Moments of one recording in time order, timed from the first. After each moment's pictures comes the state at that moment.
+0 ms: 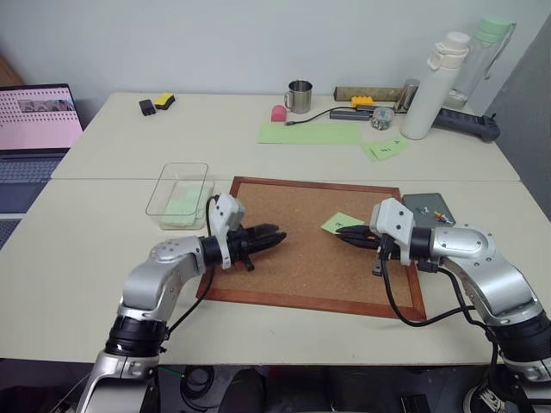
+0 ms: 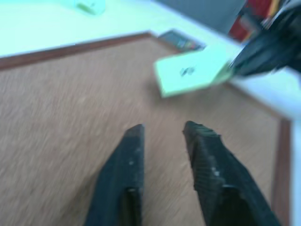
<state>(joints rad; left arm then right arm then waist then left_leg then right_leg) -0.40 0.46 0.00 -0.06 -0.55 0.68 -0.93 -0.39 -0.70 0.18 -0.27 0.22 0.31 0.95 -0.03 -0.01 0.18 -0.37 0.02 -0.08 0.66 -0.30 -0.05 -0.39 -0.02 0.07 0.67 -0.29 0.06</state>
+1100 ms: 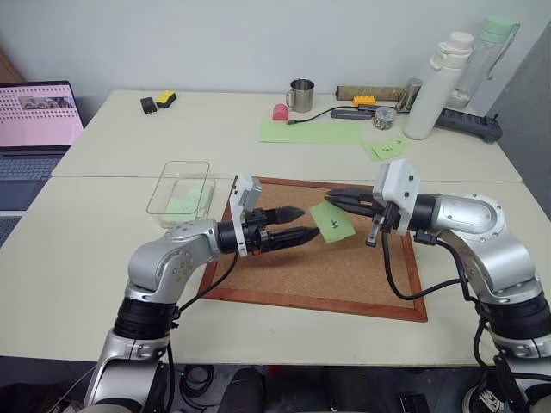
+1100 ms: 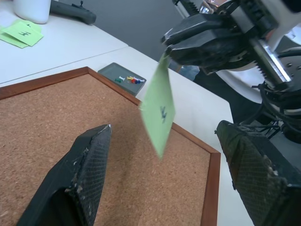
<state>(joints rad) -0.51 0.43 -0.05 -0.12 -0.68 0.78 -0.92 -0.53 -0.62 0.11 -0.34 0.30 0.38 0.89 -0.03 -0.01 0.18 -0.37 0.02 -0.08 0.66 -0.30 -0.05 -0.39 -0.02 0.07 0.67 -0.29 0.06</state>
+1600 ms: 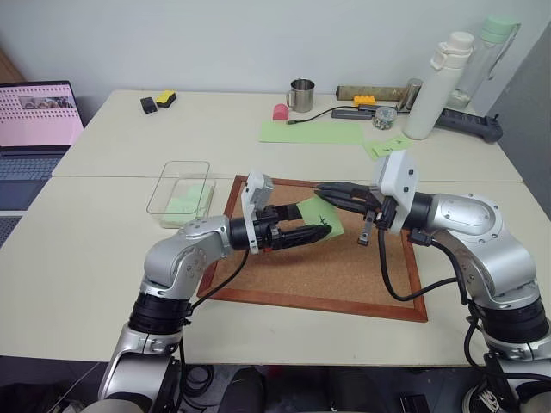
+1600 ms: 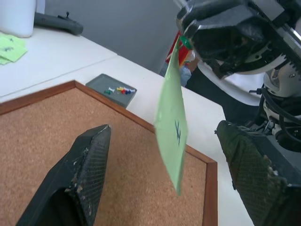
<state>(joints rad) -0.55 0.35 -0.07 -0.08 -0.66 0.72 -0.93 -0.54 -0.58 0.11 -0.43 0.34 0.47 0.83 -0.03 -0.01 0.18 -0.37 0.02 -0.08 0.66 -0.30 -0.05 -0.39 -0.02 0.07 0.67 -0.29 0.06</state>
